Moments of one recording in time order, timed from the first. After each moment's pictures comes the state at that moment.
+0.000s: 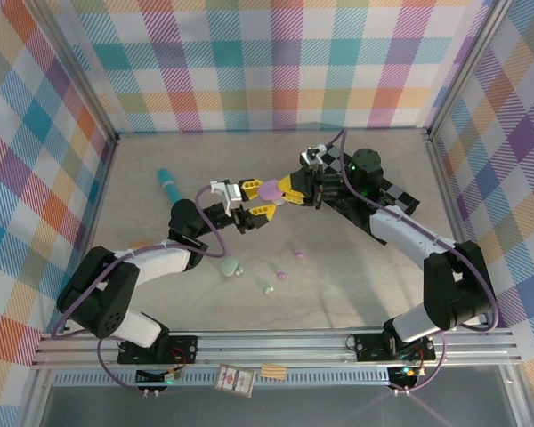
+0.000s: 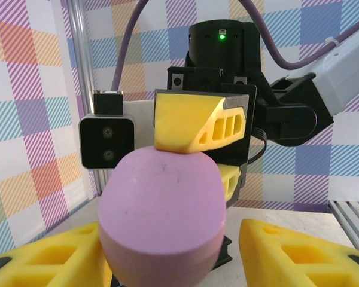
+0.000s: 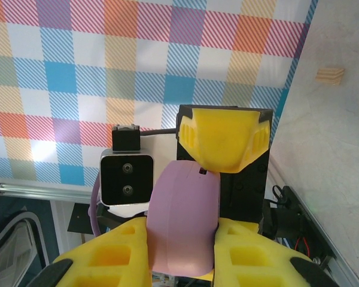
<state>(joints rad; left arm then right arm) -0.51 1.47 0.62 1.21 0.75 -0.14 0.41 1.49 0.96 0.60 -1.20 1.47</state>
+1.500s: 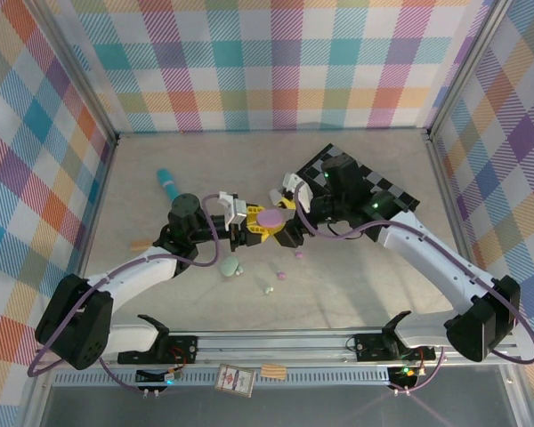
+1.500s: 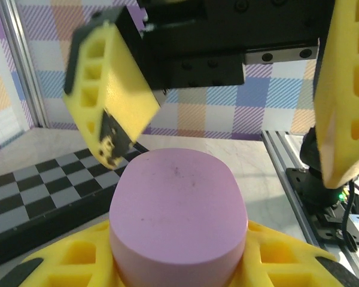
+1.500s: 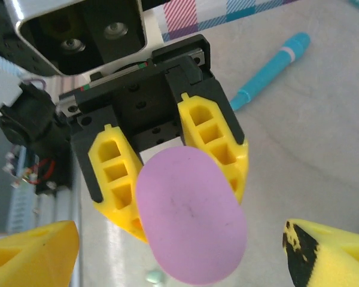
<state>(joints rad) -0.49 1.27 0.61 0.59 0.94 0.07 0.65 1.30 1.22 -0.59 -0.64 -0.33</state>
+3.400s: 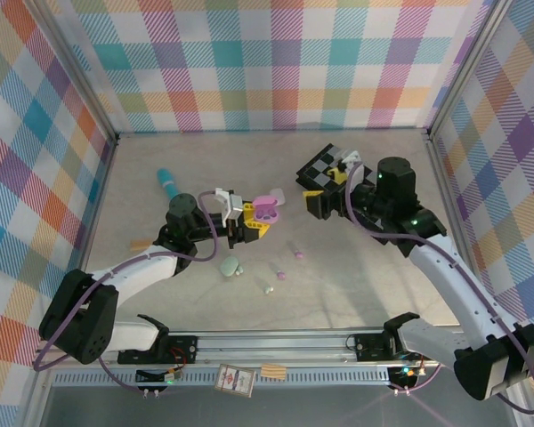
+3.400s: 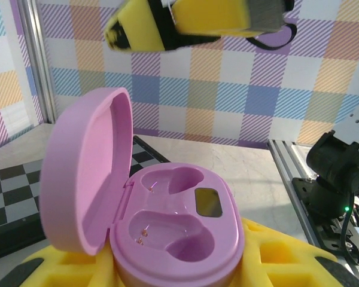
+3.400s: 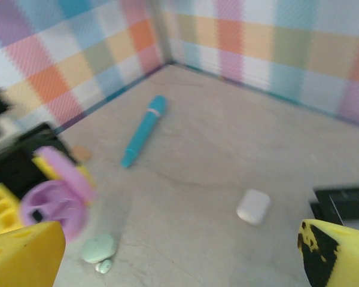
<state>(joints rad) -0.45 1.31 0.59 0.71 0.94 -0.02 0.38 1.07 1.02 -0.33 -0.49 0.06</state>
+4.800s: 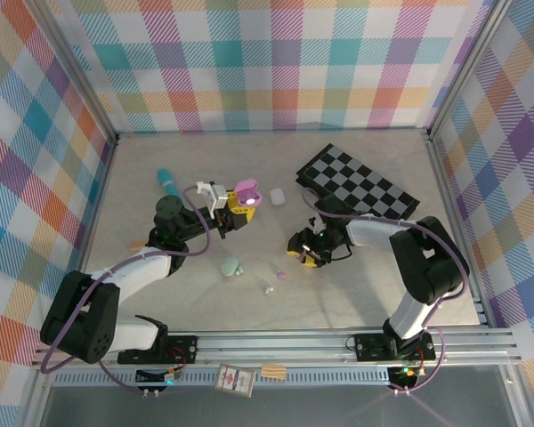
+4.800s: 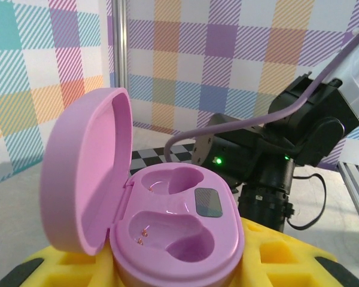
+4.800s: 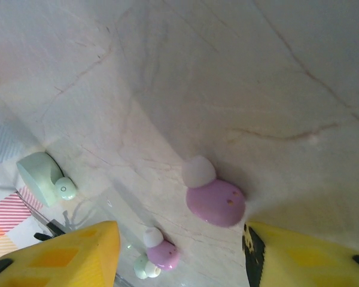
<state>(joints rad) -0.34 1.30 0.54 0.81 0.81 -0.07 0.51 1.71 0.87 -0.35 -0.59 0.84</state>
